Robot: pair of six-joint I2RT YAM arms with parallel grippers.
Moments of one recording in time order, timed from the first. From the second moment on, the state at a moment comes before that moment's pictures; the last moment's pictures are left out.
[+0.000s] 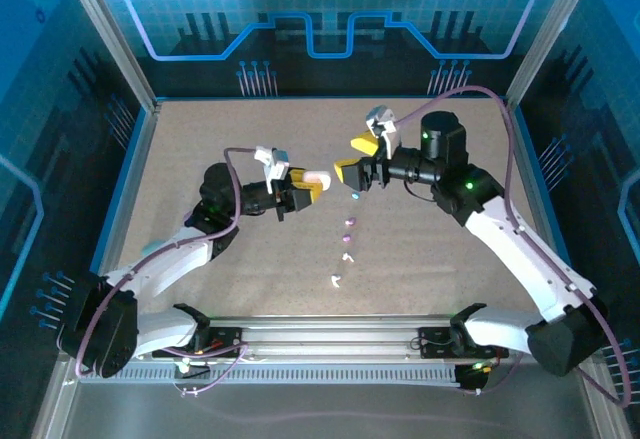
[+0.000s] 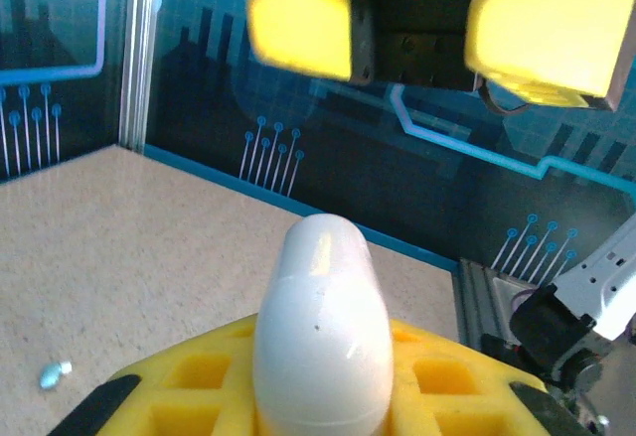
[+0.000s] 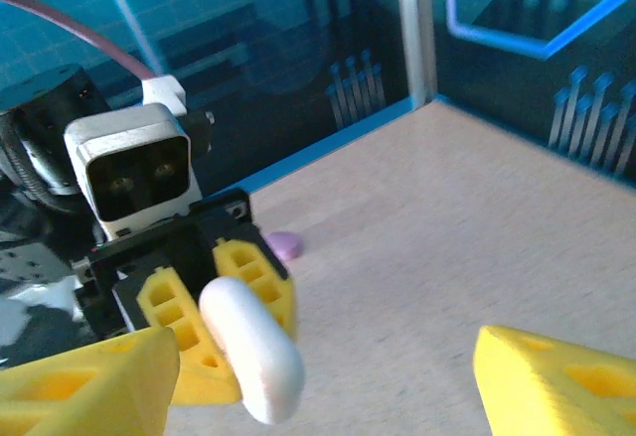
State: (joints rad) left arm -0.42 1.21 0.65 0.62 0.82 -0.28; right arm 0.49 1.22 1.22 -0.32 -0.62 0.09
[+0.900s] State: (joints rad) left arm -0.44 1.25 0.64 0.86 0.80 -0.28; right arm 0.51 1.37 1.34 -0.49 -0.74 0.15
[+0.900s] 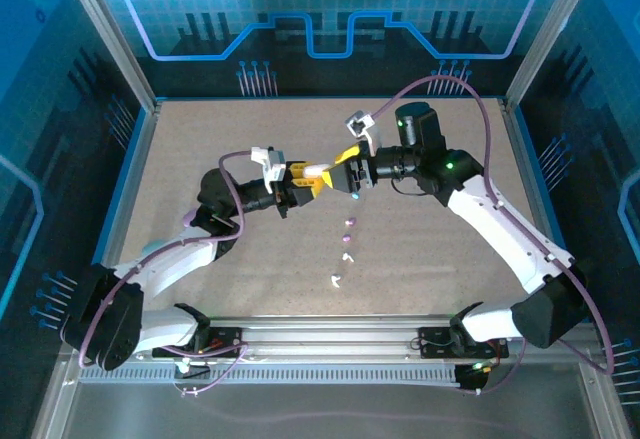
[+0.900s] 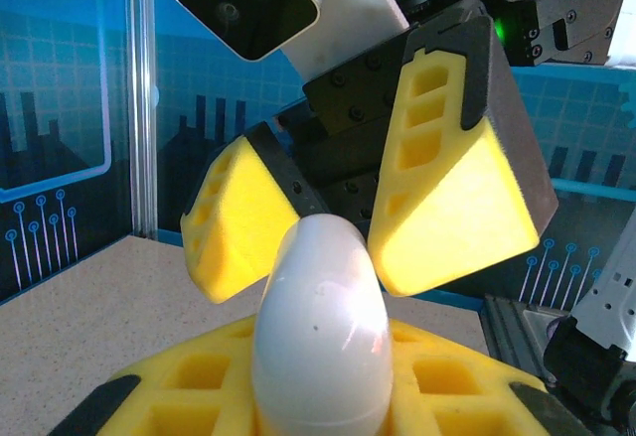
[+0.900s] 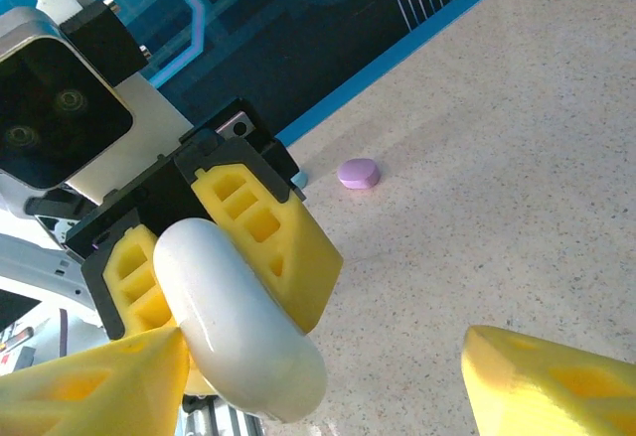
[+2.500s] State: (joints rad) left arm -0.45 1.01 0.51 0.79 0.51 -0.11; right arm 0.54 1.58 1.18 -0.83 -0.38 0.17
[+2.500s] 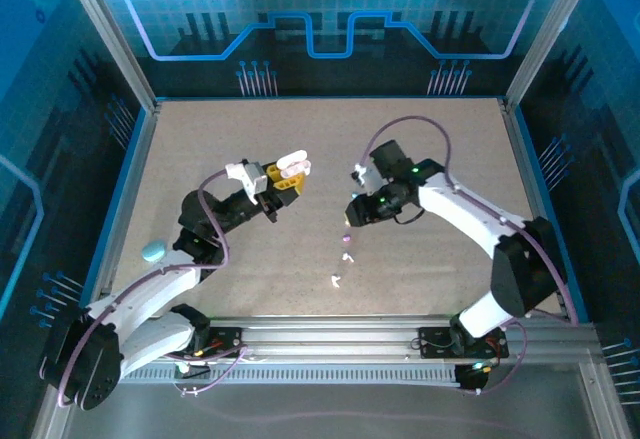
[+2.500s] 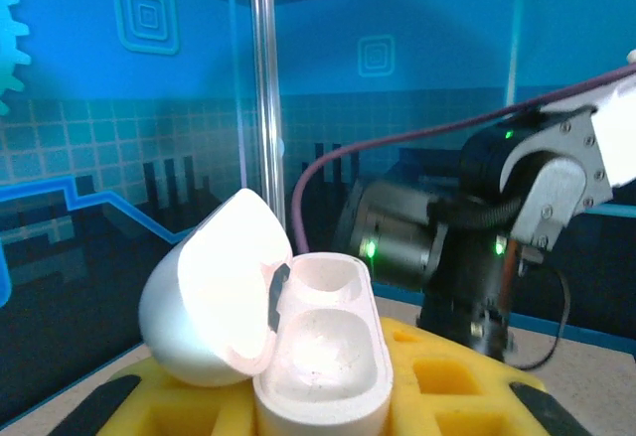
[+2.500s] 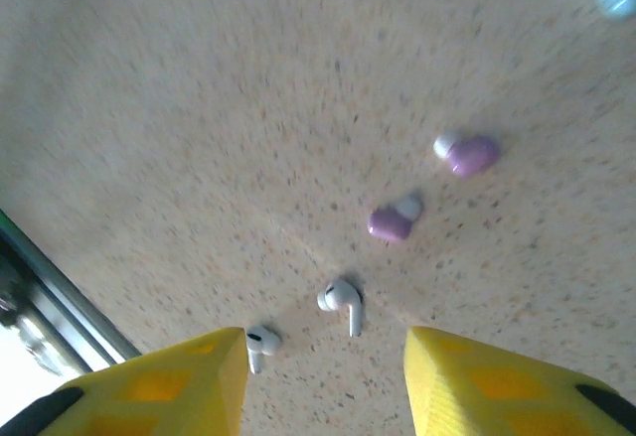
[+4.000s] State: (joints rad) left arm -0.45 0.97 0.51 0.73 0.48 -0.06; right arm 0.80 1.91 1.26 -0.89 -0.08 0.13
